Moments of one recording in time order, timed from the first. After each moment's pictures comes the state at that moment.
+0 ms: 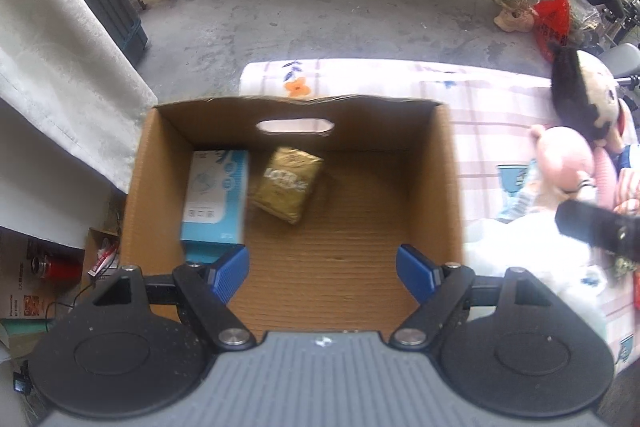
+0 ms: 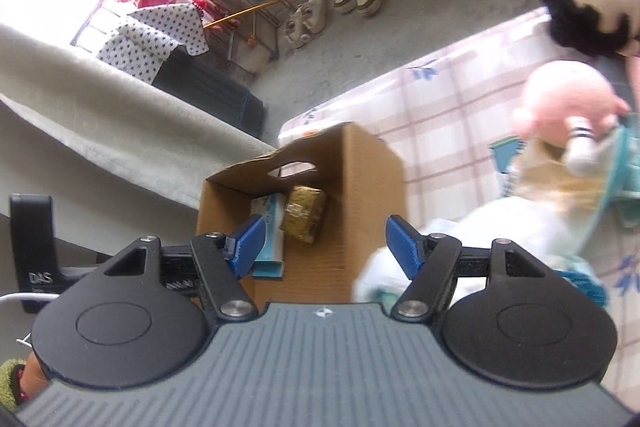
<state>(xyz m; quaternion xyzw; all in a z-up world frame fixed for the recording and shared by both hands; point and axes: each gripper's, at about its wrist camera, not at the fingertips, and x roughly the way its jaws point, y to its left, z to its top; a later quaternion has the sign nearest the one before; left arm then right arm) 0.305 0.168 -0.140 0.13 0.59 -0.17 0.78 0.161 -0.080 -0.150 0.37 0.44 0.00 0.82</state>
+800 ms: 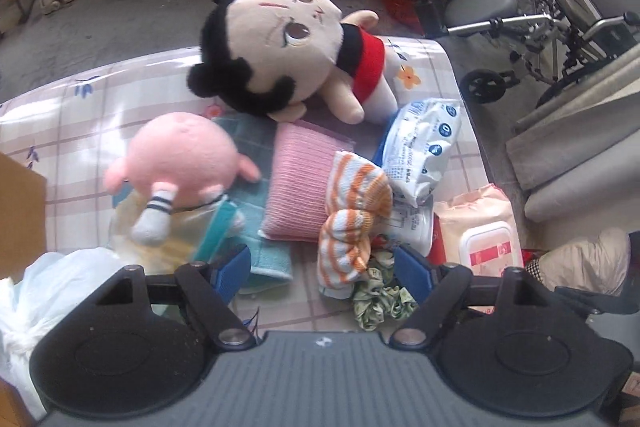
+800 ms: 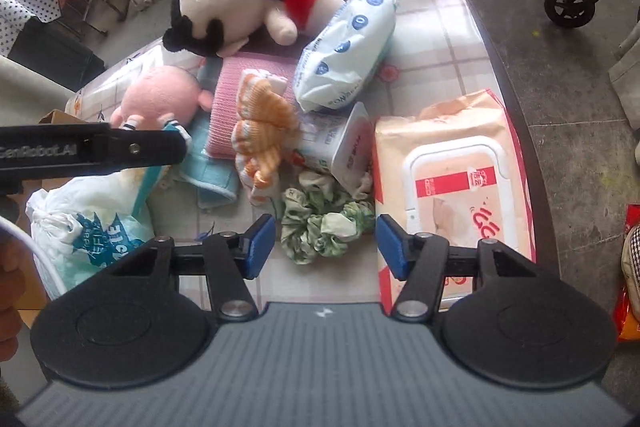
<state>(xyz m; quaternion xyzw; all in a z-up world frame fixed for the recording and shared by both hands) 0.166 -0.180 -0.166 0.10 0.60 -0.29 0.74 -0.005 -0.363 -0.206 0.26 0.56 -0.13 0.77</state>
